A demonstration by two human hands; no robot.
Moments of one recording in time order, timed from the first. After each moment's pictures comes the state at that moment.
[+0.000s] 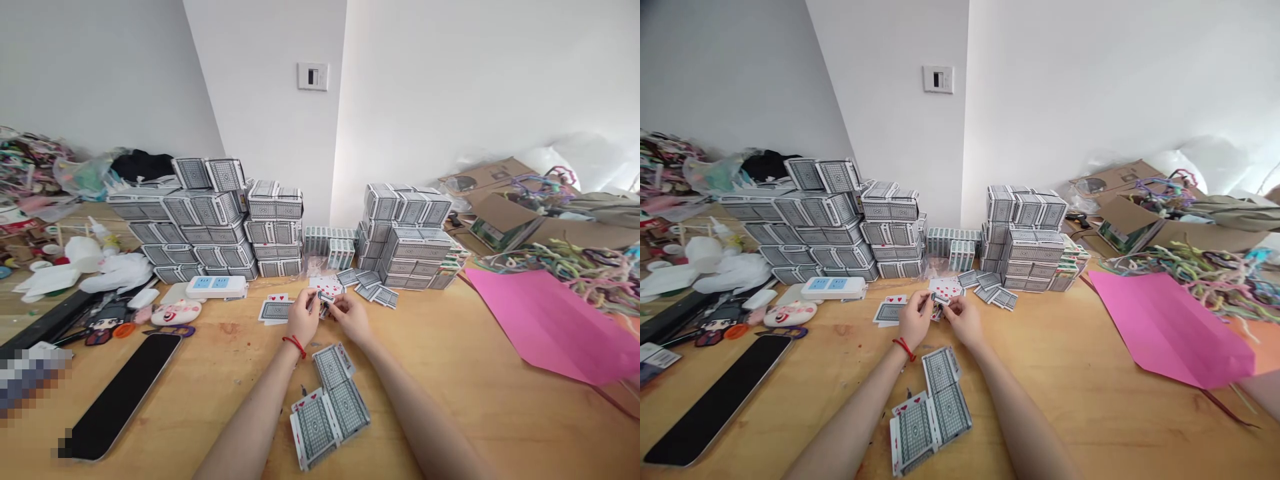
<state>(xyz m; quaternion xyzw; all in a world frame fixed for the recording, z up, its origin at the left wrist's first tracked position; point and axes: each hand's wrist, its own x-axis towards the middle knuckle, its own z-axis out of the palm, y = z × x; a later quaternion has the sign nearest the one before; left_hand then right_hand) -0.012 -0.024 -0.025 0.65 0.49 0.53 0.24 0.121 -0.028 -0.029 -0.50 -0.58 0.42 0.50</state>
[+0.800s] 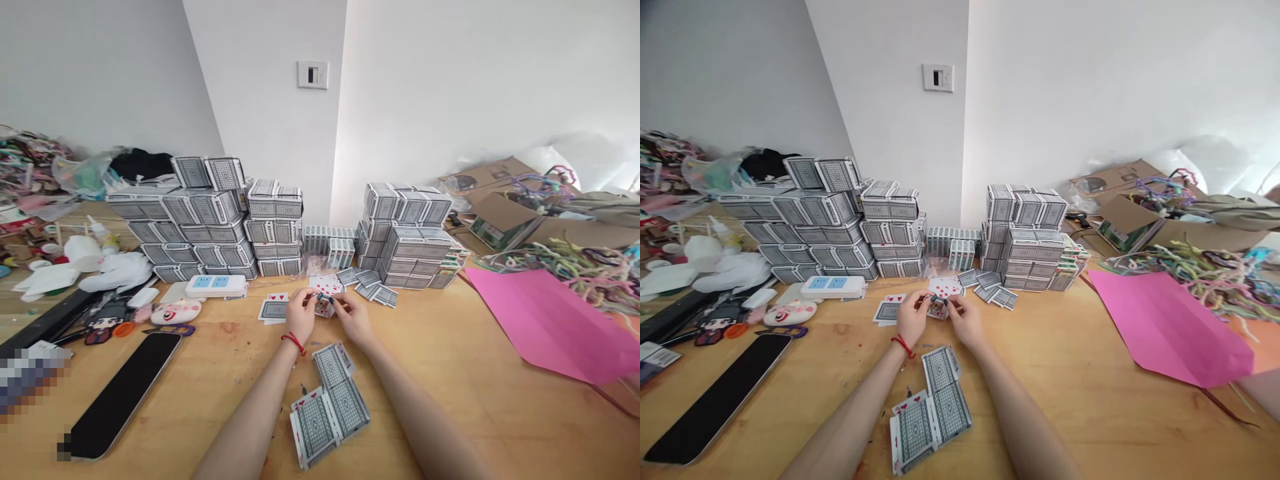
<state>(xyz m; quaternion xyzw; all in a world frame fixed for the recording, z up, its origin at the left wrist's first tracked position) -0.013 -0.022 -0.021 0.64 0.50 0.54 0.22 0.124 -0.031 -0.027 -0.50 -0.62 0.33 0.51</state>
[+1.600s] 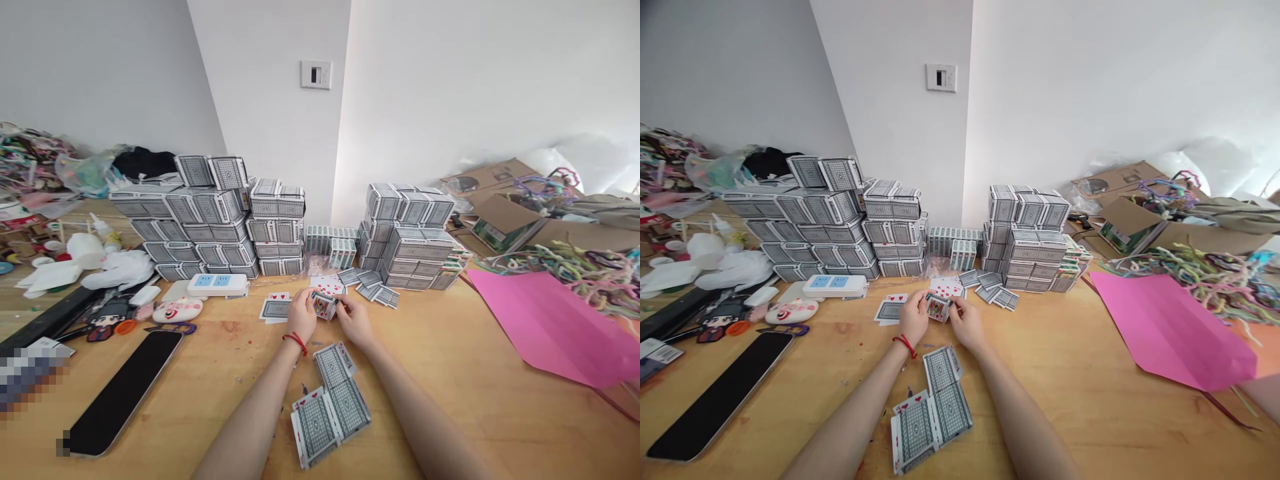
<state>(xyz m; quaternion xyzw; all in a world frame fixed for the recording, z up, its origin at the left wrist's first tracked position) -0.015 -0.019 -0.024 0.66 0.52 0.51 0.17 0.124 -0.033 -0.026 -0.51 -0.63 0.33 0.48</state>
